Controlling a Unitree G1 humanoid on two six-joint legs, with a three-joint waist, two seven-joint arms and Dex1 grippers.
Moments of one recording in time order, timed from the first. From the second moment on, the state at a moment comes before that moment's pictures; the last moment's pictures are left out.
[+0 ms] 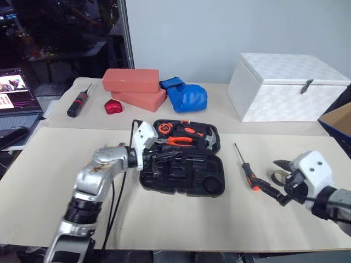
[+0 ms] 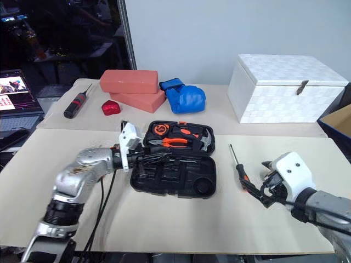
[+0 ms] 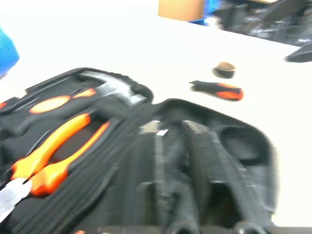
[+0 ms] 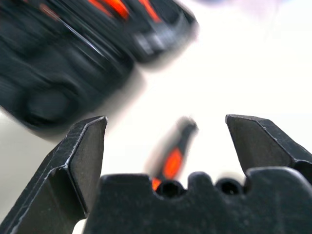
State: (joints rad) left arm -0.48 0.49 -0.07 -0.23 -0.45 0.66 -1.03; right arm 0.20 -0.89 -0.42 -0.68 0.59 0.87 0.52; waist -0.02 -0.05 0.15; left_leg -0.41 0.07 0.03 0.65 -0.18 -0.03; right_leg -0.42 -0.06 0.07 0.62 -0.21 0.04
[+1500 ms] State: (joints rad) left arm 0.00 0.81 0.25 -0.42 -0.75 0.58 -1.17; right arm -0.73 -0.78 0.50 -0.01 0.05 0.43 1.15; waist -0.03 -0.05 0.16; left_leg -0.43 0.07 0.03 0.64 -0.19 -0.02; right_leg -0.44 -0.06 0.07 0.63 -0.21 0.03
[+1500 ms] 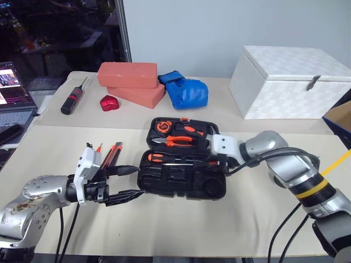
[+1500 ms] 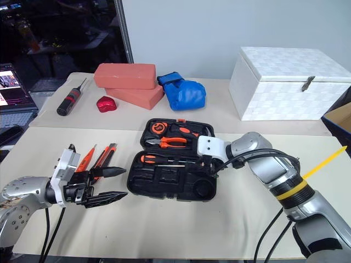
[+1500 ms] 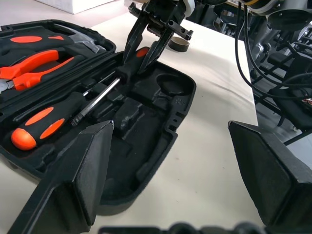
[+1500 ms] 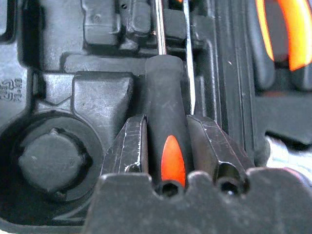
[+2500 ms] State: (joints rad) left arm -0.01 0.80 0.23 -0.38 -0.73 0.57 -1.12; right arm -0.45 -0.59 0.33 -0.10 0.04 0.31 0.93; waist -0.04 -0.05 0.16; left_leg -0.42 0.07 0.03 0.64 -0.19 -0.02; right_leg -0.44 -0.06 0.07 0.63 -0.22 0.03
